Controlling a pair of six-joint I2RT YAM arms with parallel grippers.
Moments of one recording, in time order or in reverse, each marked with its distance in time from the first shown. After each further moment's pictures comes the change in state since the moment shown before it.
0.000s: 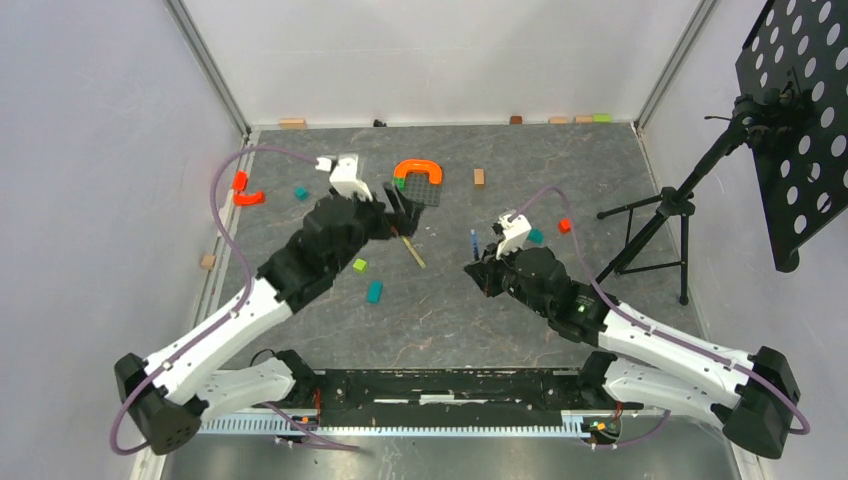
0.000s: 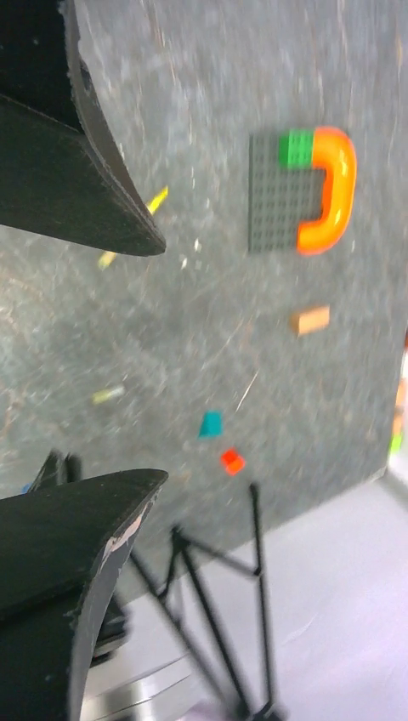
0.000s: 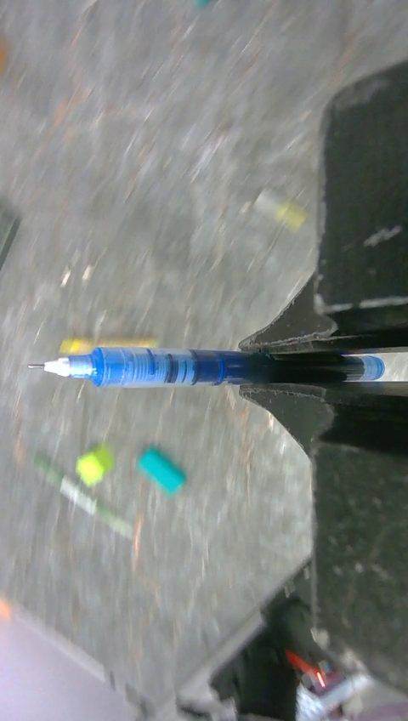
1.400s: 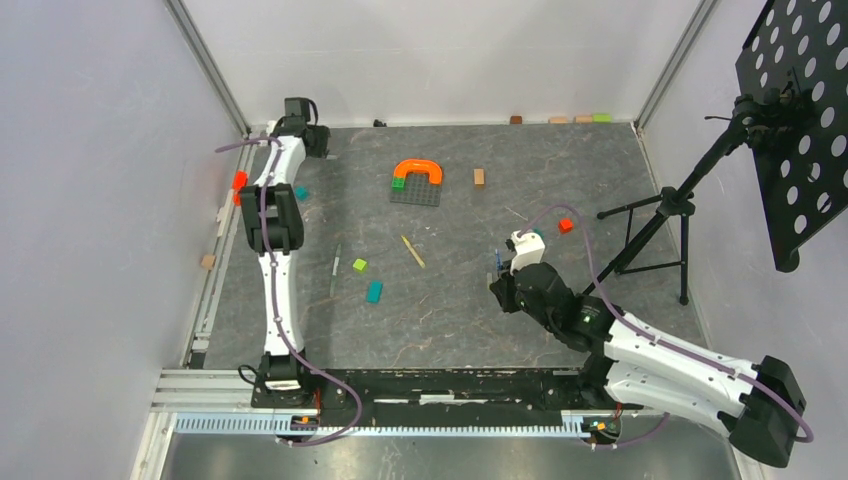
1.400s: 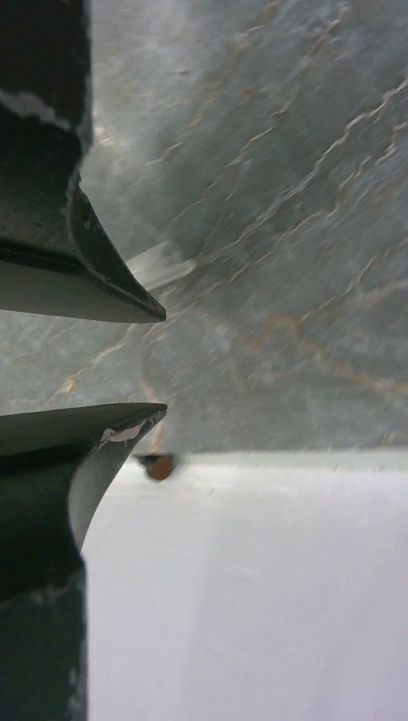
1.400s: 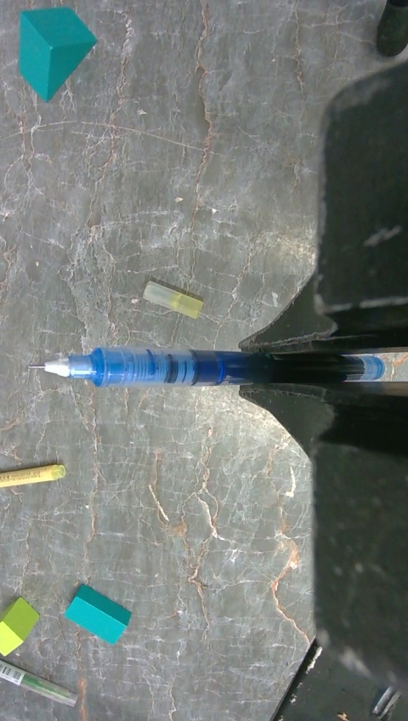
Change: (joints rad) left arm 0.854 1.629 1.447 -0.433 0.167 -0.826; right arm -0.002 -0.088 -0.106 -0.282 0.225 0.101
